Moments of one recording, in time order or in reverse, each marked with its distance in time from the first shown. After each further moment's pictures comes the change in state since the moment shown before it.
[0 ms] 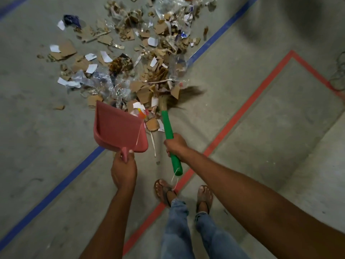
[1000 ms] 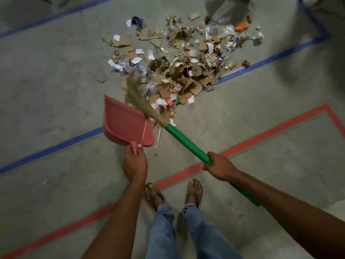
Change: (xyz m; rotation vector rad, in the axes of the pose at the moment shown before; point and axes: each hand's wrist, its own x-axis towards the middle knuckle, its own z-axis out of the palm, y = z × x) left_hand -0.167 0.021 0.040 -0.216 0.342 -0.134; right_hand -0.041 0.100 -0.232 -0.959 -0.209 -0.524
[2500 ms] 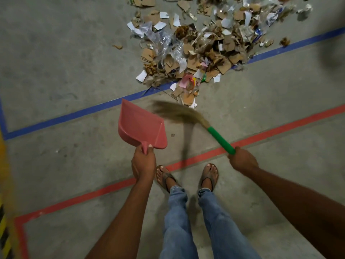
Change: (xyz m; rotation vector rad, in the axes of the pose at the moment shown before) left_hand 0.044 -0.122 -0.048 0.058 -0.062 -0.202; right_hand 0.062 0.016 0.117 -0.208 0.128 0.312
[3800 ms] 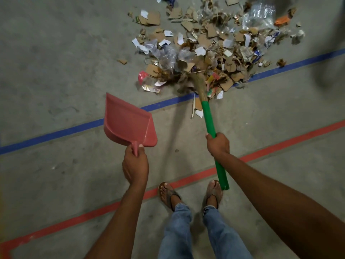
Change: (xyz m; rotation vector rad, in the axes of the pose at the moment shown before) left_hand 0.089 0.040 -0.046 -0.097 0.084 0.047; right_hand 0.029 -0.204 -0.041 0.576 0.195 0.119
